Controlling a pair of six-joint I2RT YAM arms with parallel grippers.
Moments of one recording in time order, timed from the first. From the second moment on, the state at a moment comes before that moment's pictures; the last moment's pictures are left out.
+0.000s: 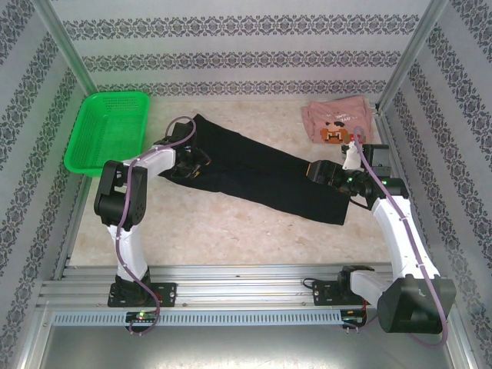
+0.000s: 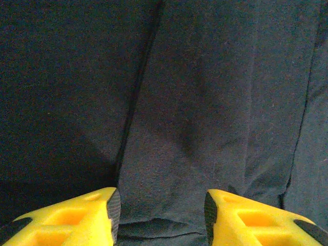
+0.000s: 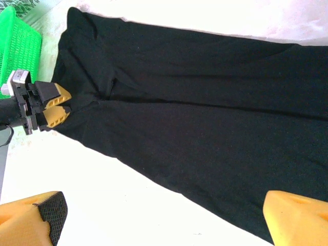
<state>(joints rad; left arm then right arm) -0.19 1.97 1.34 -0.46 0.22 -0.97 -0.05 1.09 0.92 -0.69 -0.54 0.33</state>
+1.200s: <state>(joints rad) -0.20 1.99 1.36 -0.44 0.23 -1.01 -0.05 1.09 0.92 -0.68 -0.54 0.34</state>
